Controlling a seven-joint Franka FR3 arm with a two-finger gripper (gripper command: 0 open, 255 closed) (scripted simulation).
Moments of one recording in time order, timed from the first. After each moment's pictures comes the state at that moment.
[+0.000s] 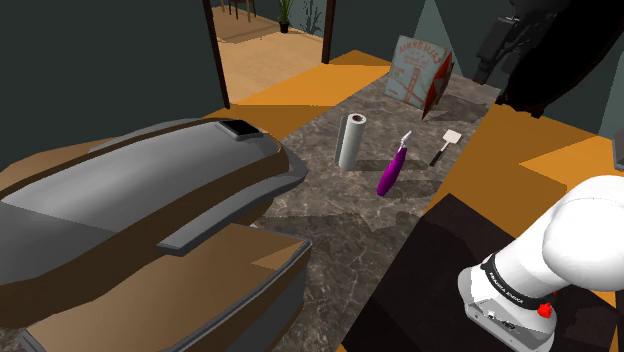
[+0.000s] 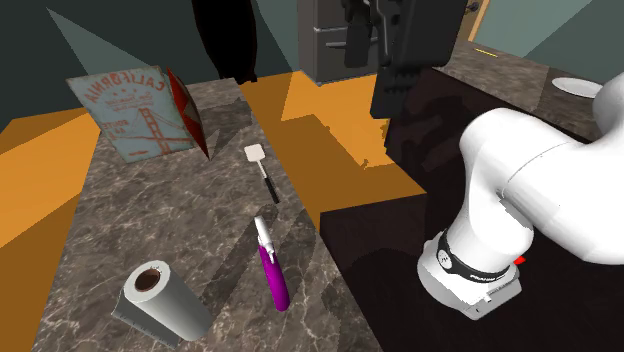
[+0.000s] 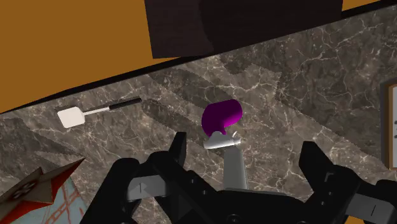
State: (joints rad) arm 0.01 -0.83 -0.03 -2.26 -0.05 1.43 0.10
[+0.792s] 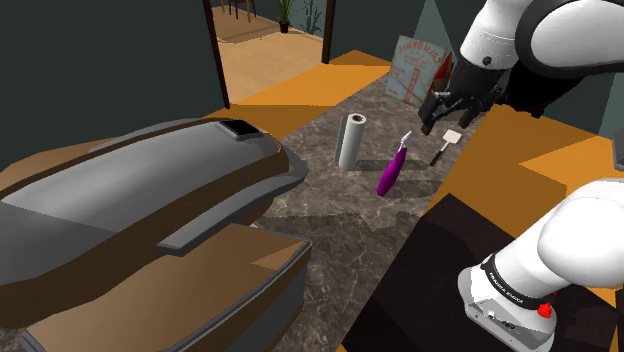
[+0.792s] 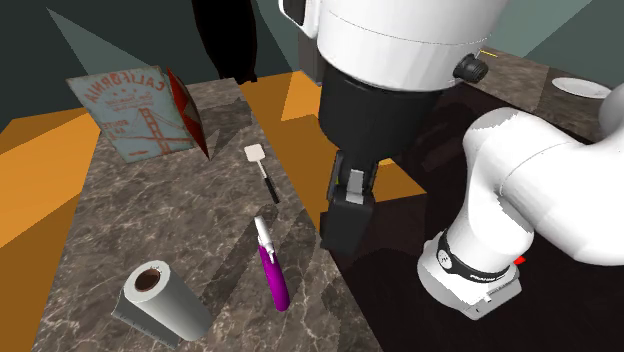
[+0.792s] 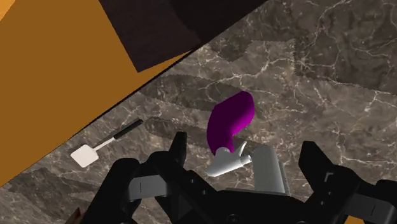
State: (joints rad) arm -0.07 -0.90 0.15 -2.63 -0.01 1.80 0.47
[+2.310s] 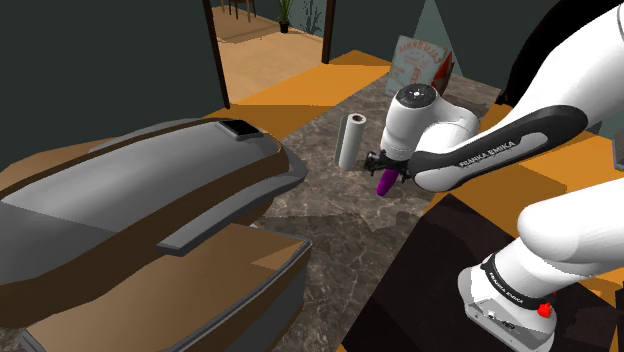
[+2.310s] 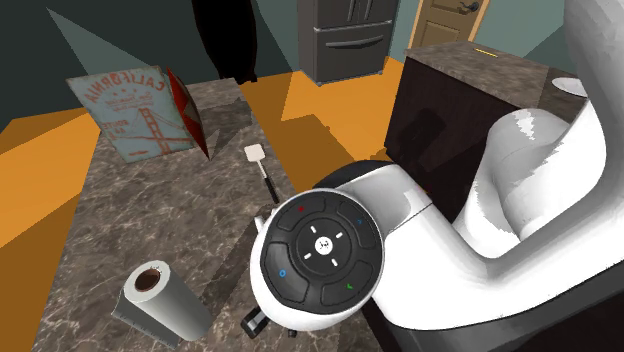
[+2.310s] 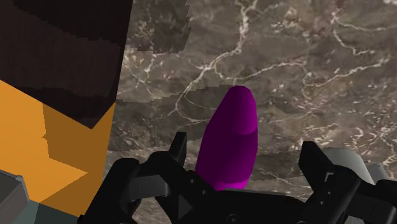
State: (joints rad) arm -0.55 -0.30 0.71 -2.83 -0.27 2.64 1.36
